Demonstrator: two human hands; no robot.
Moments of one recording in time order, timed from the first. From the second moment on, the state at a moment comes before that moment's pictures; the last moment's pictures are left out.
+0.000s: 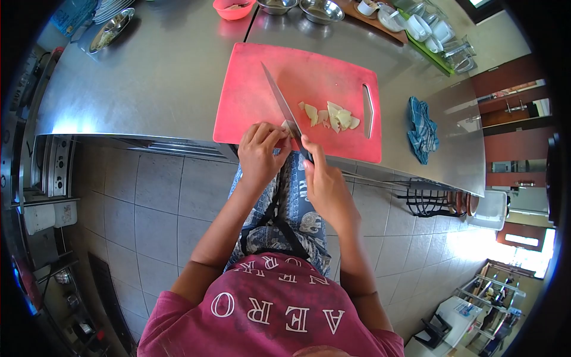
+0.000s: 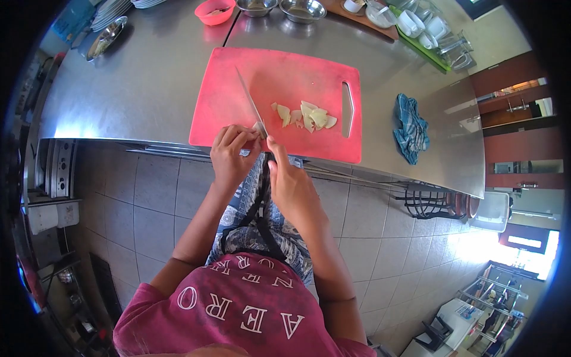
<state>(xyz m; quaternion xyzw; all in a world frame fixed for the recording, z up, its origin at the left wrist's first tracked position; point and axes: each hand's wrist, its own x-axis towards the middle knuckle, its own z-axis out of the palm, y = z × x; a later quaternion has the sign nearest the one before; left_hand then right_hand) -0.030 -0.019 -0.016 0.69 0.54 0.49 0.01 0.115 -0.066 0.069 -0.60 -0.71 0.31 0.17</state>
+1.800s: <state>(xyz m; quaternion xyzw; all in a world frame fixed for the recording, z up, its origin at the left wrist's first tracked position) -0.030 -0.018 -0.017 0.67 0.54 0.51 0.02 0.109 -0.067 0.075 -0.60 -0.73 0.29 0.18</state>
